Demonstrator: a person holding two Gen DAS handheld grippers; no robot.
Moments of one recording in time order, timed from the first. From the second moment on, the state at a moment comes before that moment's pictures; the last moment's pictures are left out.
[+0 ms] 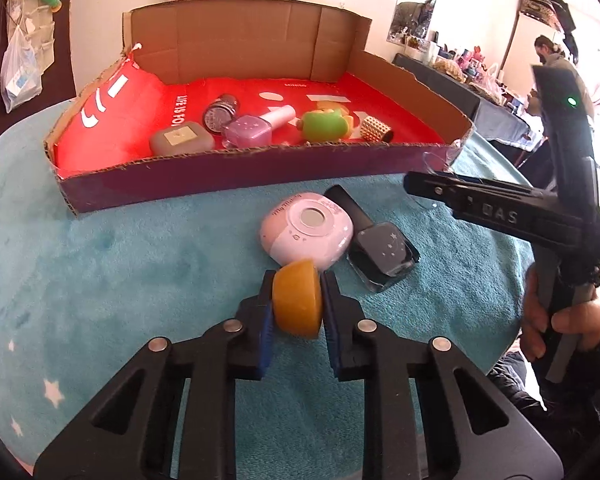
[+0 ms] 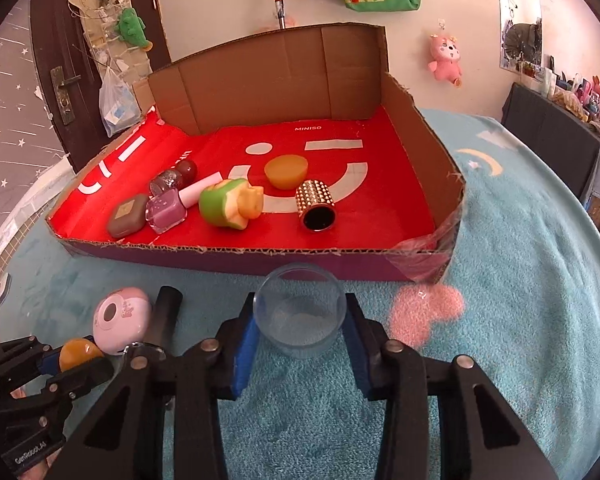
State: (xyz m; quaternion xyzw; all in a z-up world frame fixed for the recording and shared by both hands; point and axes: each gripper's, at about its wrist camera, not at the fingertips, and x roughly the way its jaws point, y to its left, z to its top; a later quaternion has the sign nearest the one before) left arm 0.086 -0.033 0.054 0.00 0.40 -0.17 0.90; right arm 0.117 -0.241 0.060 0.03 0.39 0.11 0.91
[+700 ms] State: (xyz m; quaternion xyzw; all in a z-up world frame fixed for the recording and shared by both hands) left arm 0.081 -0.010 0.071 -0.01 0.36 -0.16 0.92; right arm 0.072 -0.235 0.059 0.03 0.38 0.13 0.91
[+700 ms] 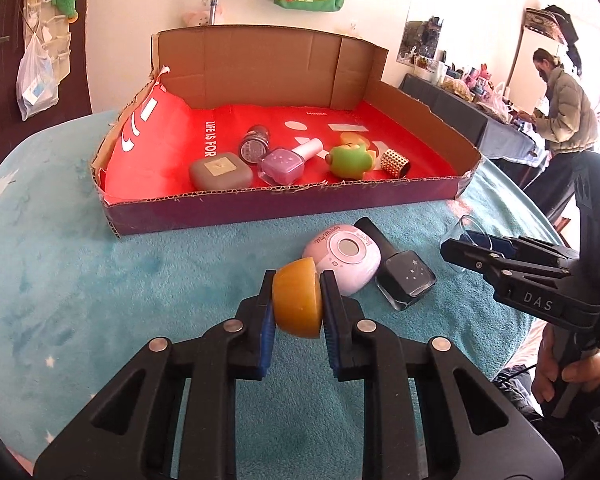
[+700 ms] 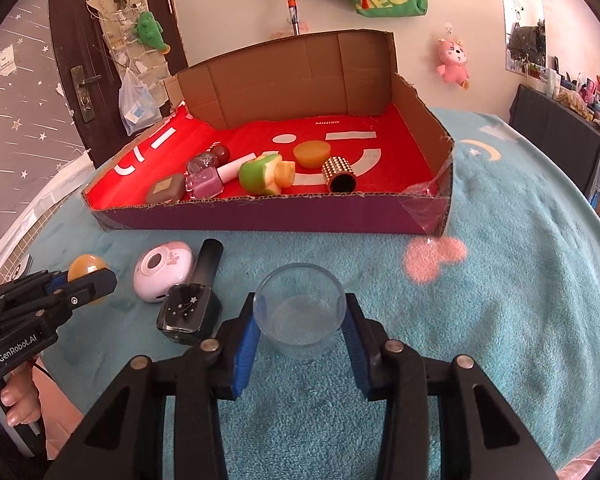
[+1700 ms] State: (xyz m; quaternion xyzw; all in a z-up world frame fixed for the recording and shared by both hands) left arm 0.277 0.015 0.110 -0.03 0.48 -0.16 0.86; right arm 0.260 -0.145 0.126 -0.06 0.42 0.20 0.88
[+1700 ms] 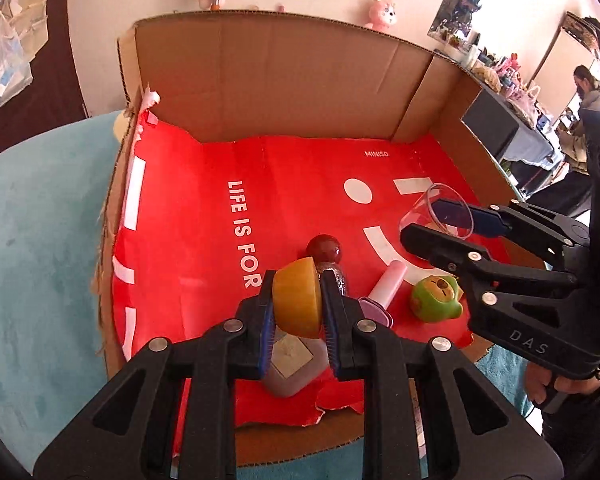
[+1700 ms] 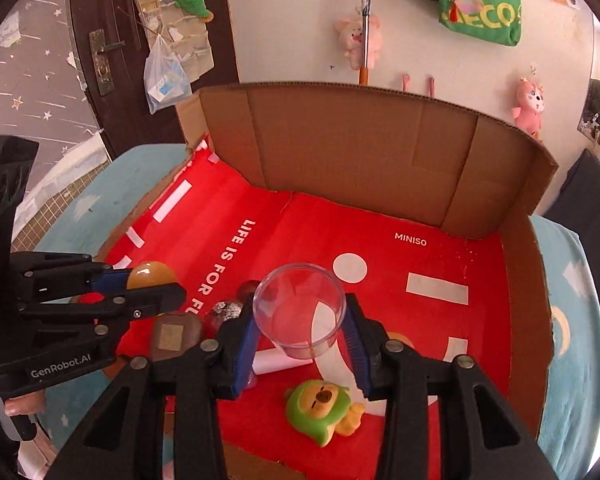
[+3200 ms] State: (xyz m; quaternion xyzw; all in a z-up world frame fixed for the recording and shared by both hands) left arm 0.321 0.031 0.073 -0.05 0.55 -0.12 0.82; right arm 0.318 -0.137 0.074 -0.09 0.51 0.17 0.84
